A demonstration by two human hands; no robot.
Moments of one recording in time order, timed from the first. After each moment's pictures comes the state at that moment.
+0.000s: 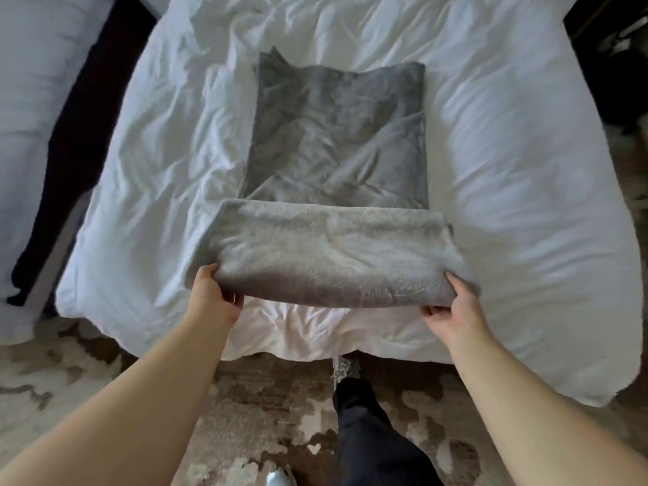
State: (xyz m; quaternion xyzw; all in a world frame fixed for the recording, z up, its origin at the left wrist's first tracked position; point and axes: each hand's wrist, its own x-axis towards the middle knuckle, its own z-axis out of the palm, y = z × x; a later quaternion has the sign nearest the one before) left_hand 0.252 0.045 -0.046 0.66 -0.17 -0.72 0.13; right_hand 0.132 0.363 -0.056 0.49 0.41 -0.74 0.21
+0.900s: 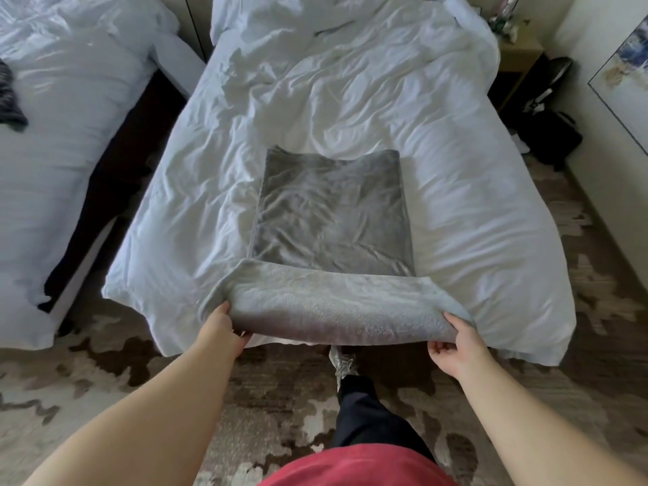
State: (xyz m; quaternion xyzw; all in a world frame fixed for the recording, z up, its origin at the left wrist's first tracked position) left_hand 0.422 0.100 0.003 0.66 -0.22 -0.72 0.09; right_hand 0.316 0.448 0.003 0.49 0.41 -0.74 0.20
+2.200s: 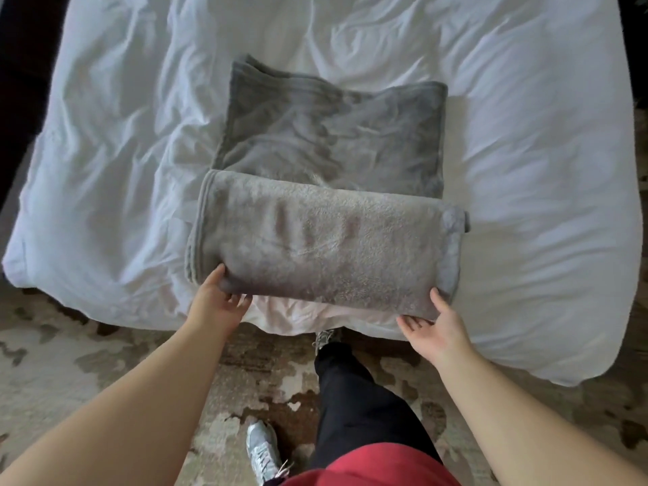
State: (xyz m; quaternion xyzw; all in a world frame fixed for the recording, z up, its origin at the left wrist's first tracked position) left_hand 0.265 0.067 -0.128 0.67 -0.14 -0.73 0.05; right_hand 0.150 0.386 -0.116 0.57 0.39 -0.67 0.28
